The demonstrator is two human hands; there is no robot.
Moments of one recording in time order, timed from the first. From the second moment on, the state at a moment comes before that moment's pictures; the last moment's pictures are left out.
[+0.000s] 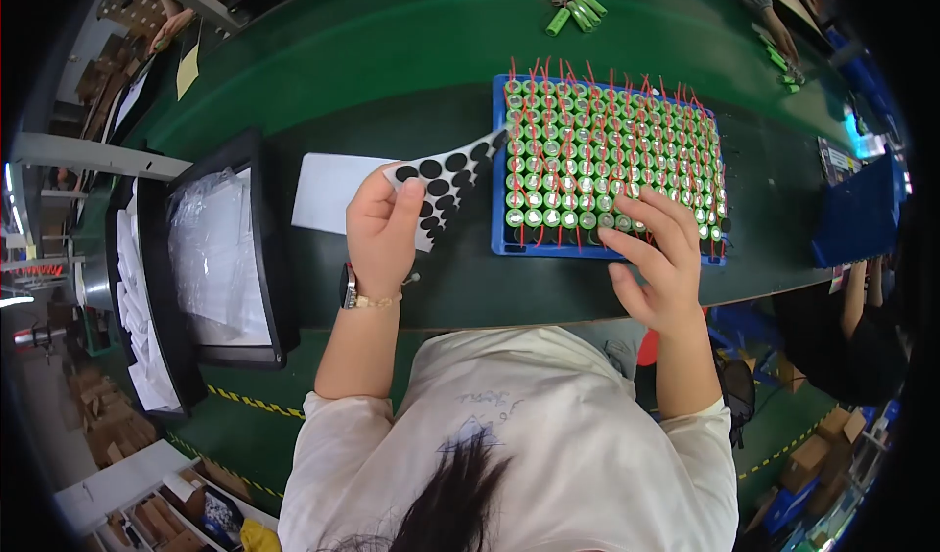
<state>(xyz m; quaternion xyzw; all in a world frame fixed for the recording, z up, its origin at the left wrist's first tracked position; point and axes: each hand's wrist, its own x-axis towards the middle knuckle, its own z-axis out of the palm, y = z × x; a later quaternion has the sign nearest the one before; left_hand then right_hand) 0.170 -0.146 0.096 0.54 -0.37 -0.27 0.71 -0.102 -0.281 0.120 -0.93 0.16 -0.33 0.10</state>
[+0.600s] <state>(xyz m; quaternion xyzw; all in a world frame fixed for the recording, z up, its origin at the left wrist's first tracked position) 0.212 -0.194 0.088 0.49 -0.45 -0.48 0.57 -0.021 -0.290 0.135 -0.89 0.11 -0.33 0.28</state>
